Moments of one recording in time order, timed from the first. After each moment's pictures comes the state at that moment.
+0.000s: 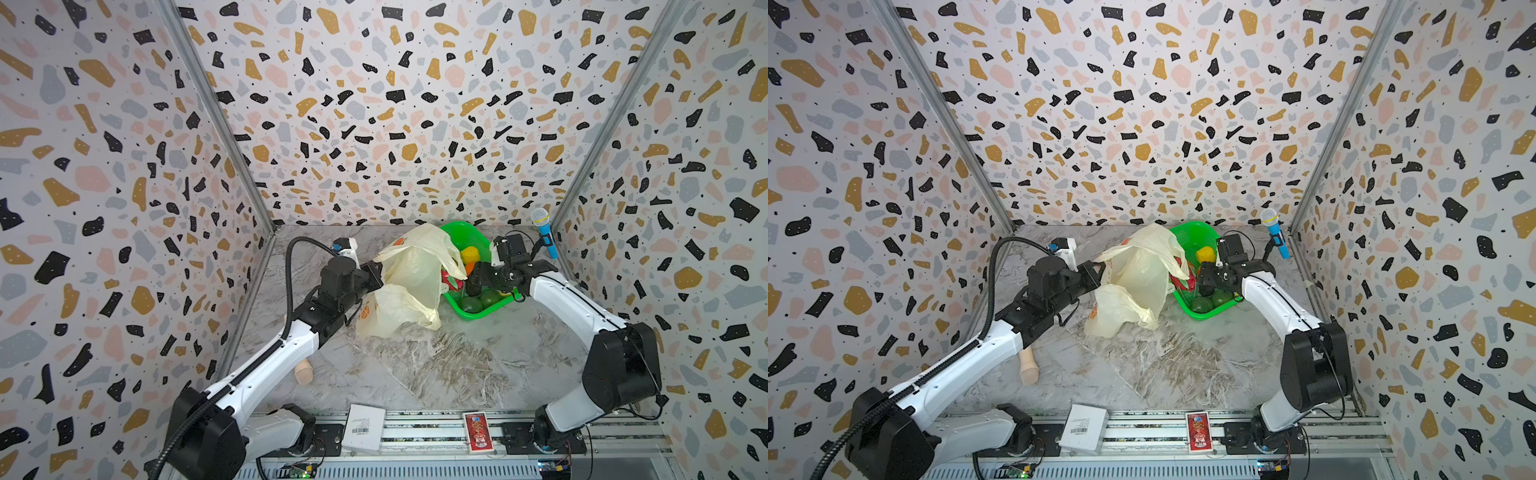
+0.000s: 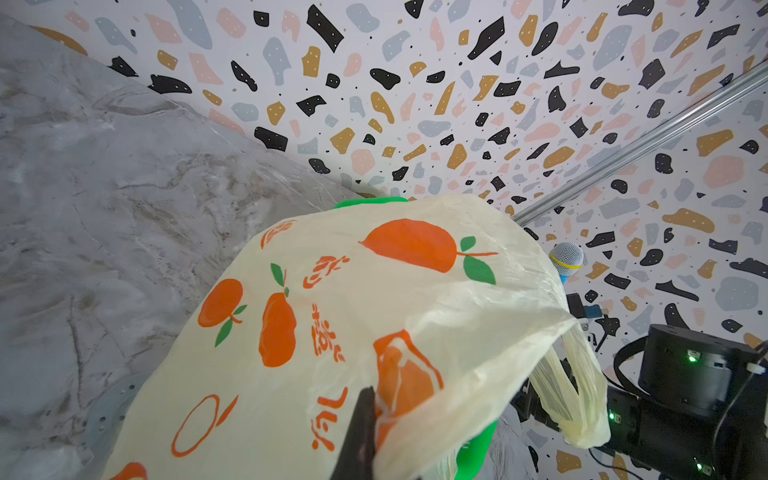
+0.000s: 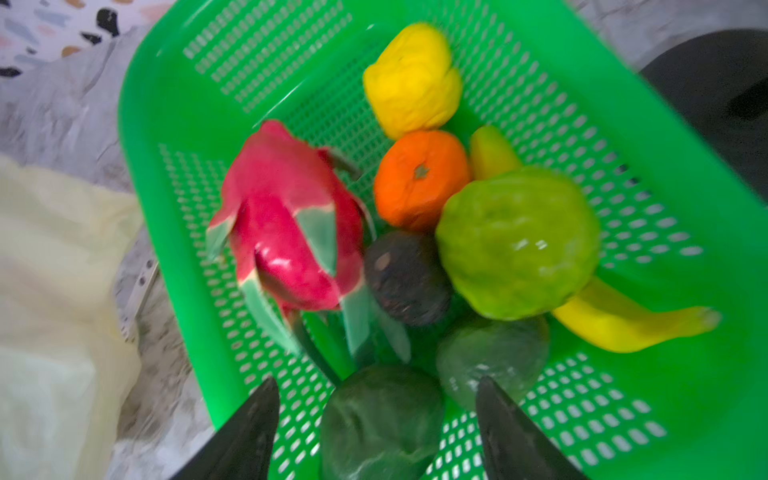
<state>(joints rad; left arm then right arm) -0.49 1.19 0.89 -0.01 0.02 -0.77 0.26 1.57 1.23 -0.57 -0.04 0.41</state>
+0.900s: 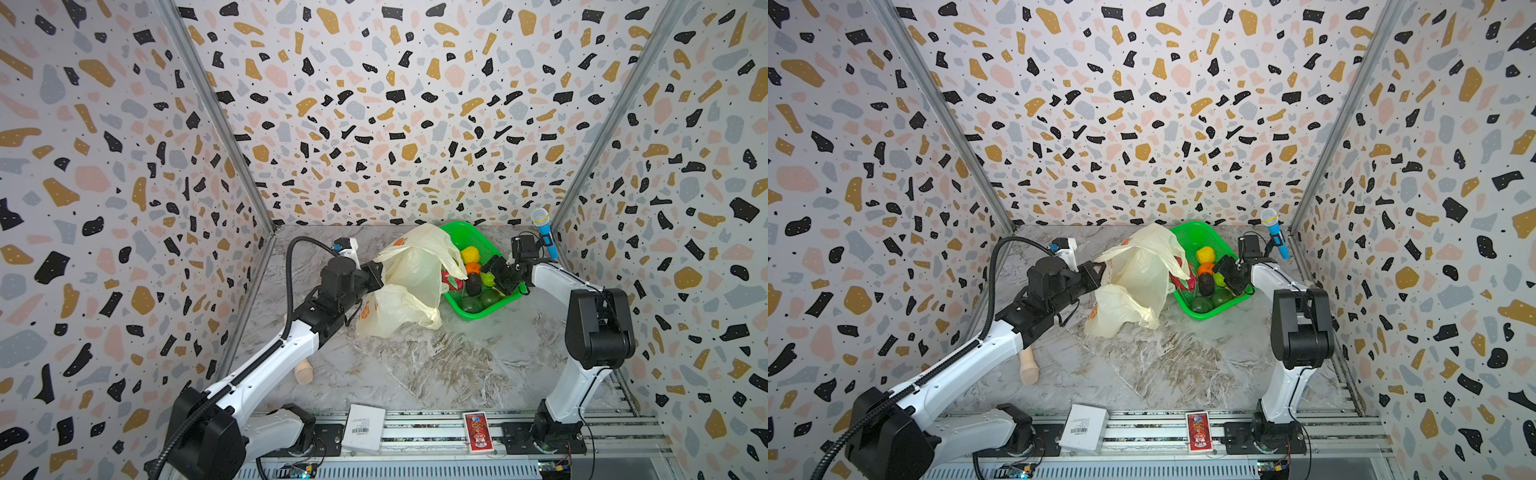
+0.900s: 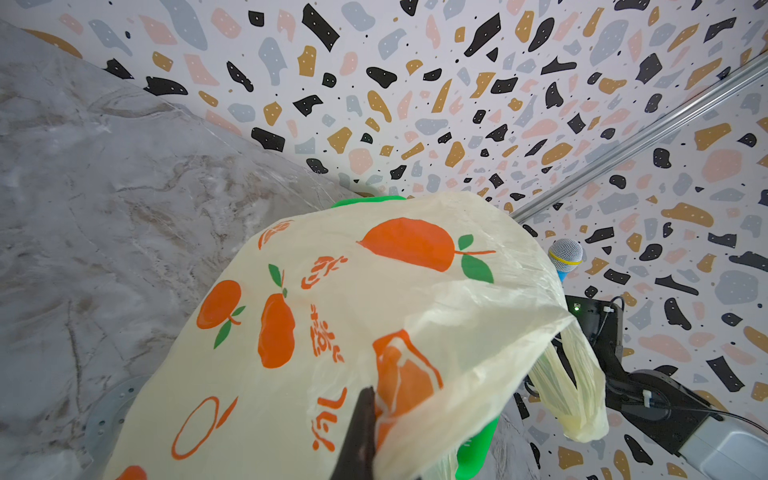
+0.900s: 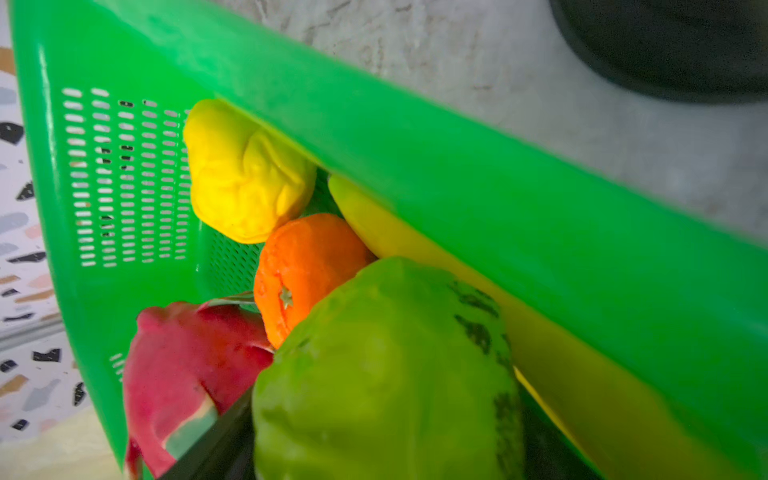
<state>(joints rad) -0.49 1.19 0.89 -0.01 0.03 -0.75 0.08 1.84 1.26 -0.40 -0.30 0.81</state>
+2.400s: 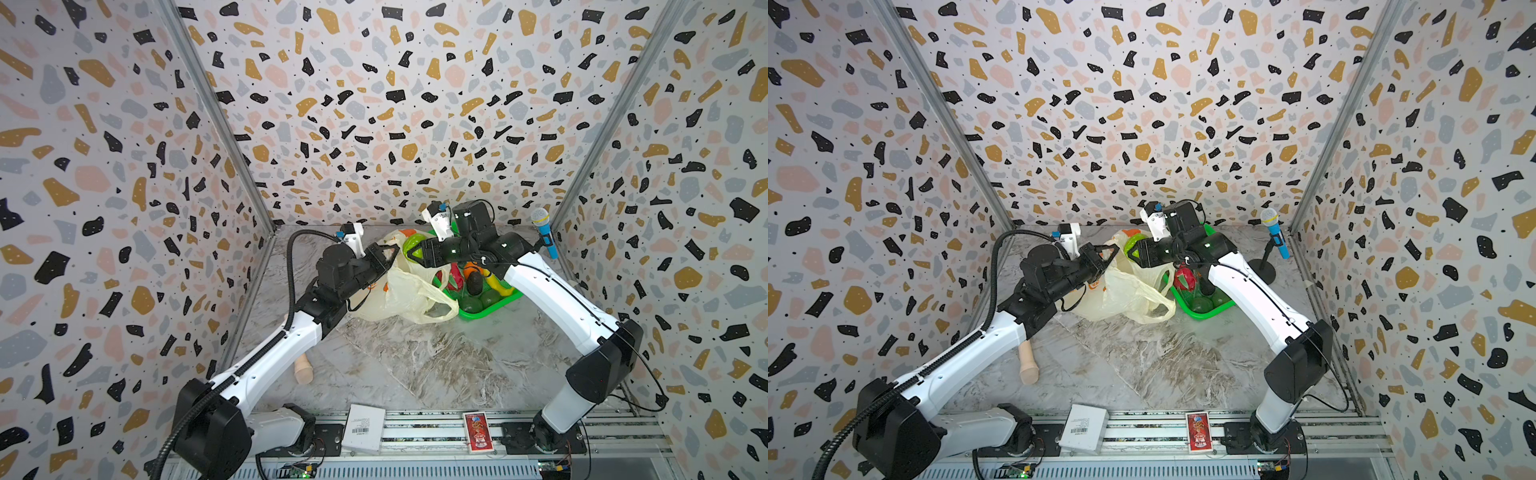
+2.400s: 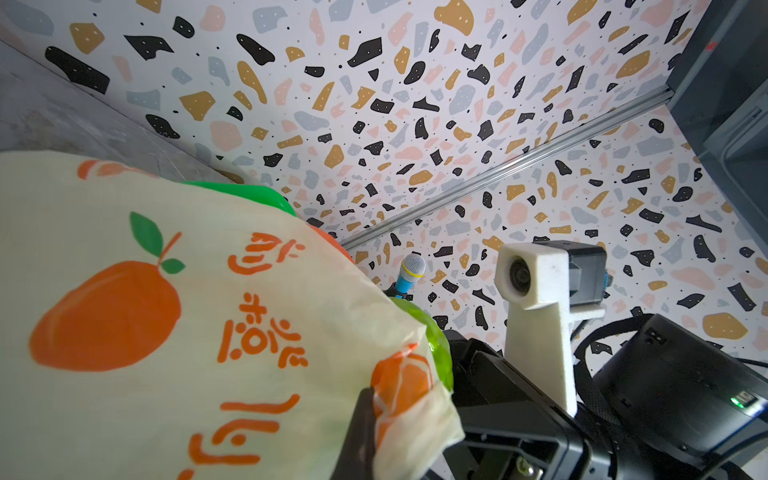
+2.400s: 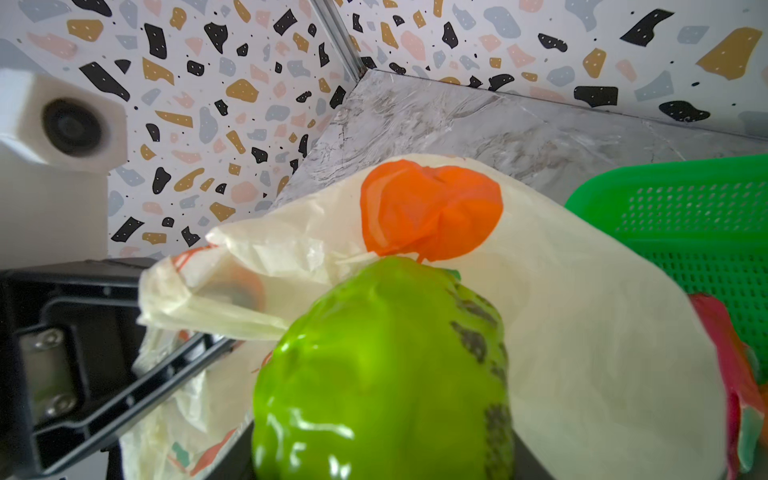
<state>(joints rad) -0.49 1.24 0.97 0.19 0.27 -1.08 0.64 1.66 1.75 -0.69 -0.35 0.26</state>
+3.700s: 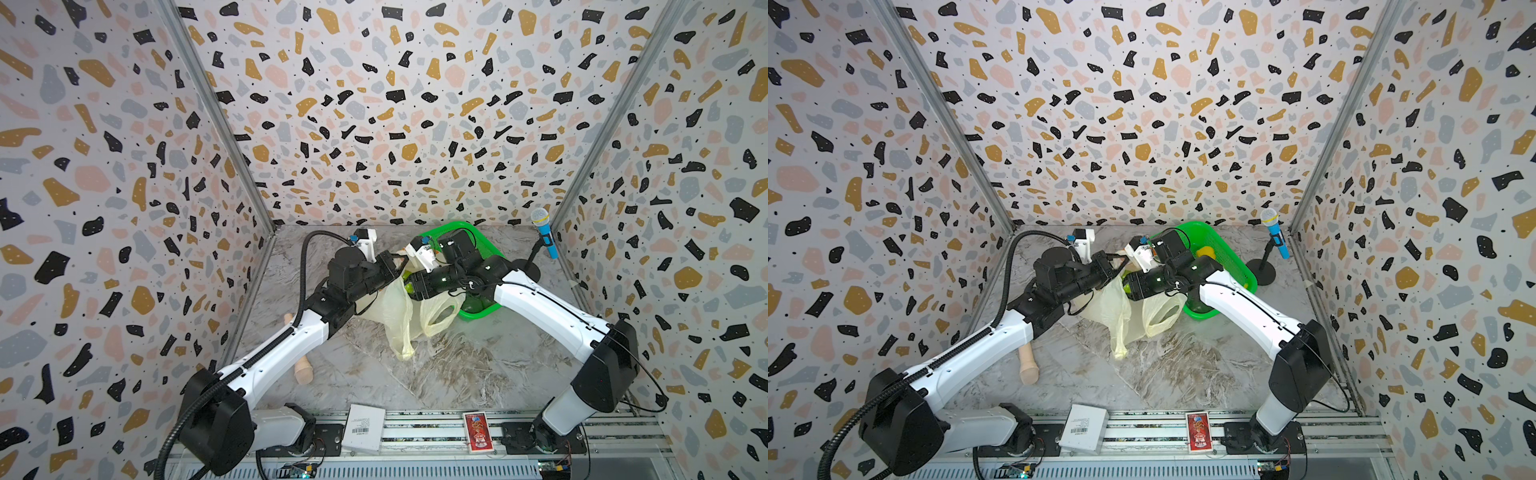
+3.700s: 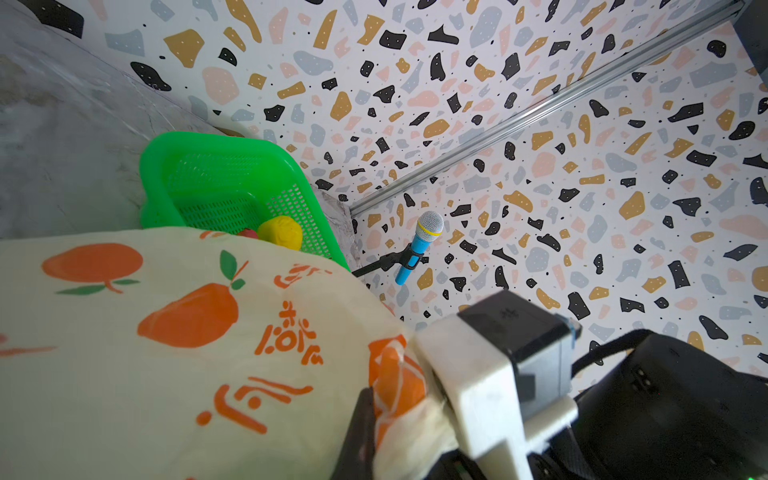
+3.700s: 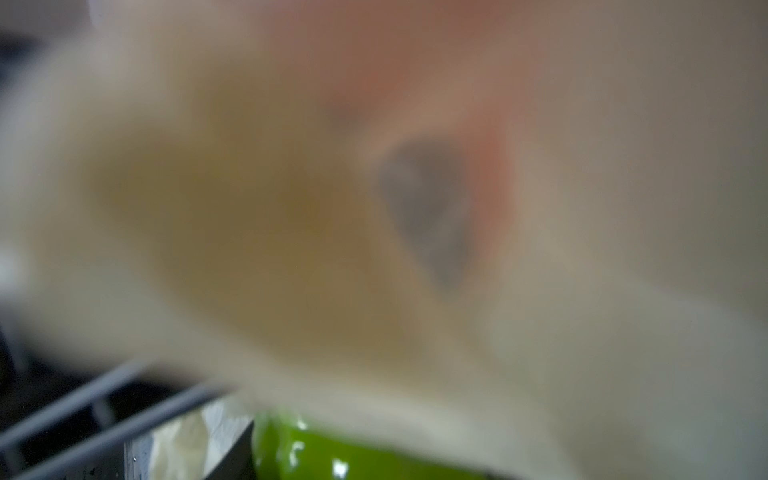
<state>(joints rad) -0.54 1.28 0.97 0.15 0.31 -1.01 0.69 1.62 1.49 -0.59 -0.53 0.33</state>
